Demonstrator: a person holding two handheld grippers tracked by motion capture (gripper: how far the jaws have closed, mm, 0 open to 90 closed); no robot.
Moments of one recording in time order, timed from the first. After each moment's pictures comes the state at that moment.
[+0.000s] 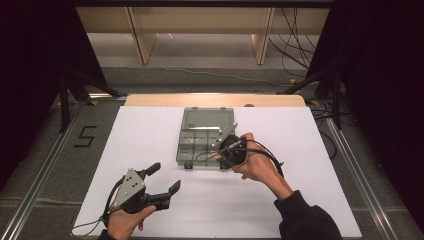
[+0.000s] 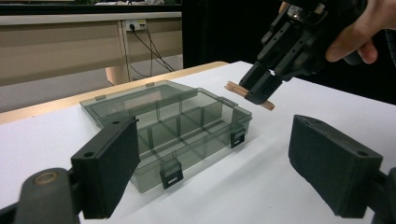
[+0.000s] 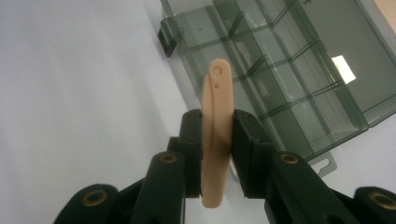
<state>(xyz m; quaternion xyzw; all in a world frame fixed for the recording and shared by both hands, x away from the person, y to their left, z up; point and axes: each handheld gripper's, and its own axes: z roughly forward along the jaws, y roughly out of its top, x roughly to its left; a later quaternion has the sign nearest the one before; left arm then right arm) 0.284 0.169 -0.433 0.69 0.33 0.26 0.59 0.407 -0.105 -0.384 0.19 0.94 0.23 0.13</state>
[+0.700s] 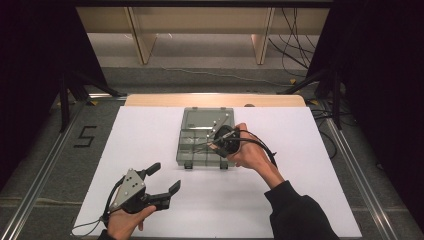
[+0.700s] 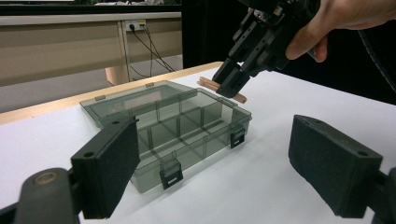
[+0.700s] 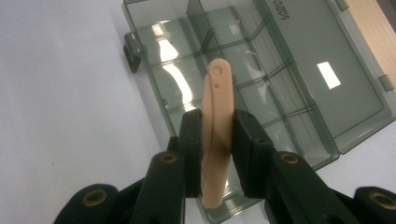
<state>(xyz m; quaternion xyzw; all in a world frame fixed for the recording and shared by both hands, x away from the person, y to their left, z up) 0.284 0.169 -0.433 0.69 0.33 0.26 0.59 0.439 -0.092 -0.387 0.18 0.95 0.22 0.15</state>
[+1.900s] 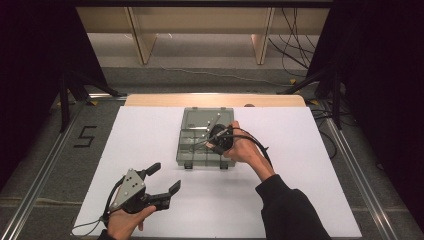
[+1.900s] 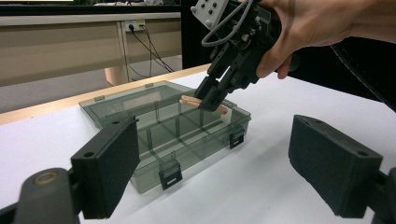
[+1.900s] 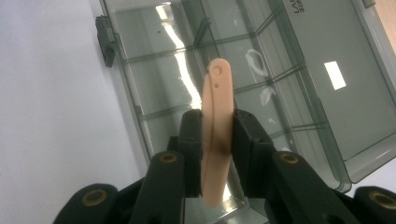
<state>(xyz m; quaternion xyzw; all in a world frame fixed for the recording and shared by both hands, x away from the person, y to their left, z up) 0.284 0.169 -0.433 0.69 0.32 0.25 0.59 0.466 -0.079 -0.411 0.15 0.96 0.20 0.14</state>
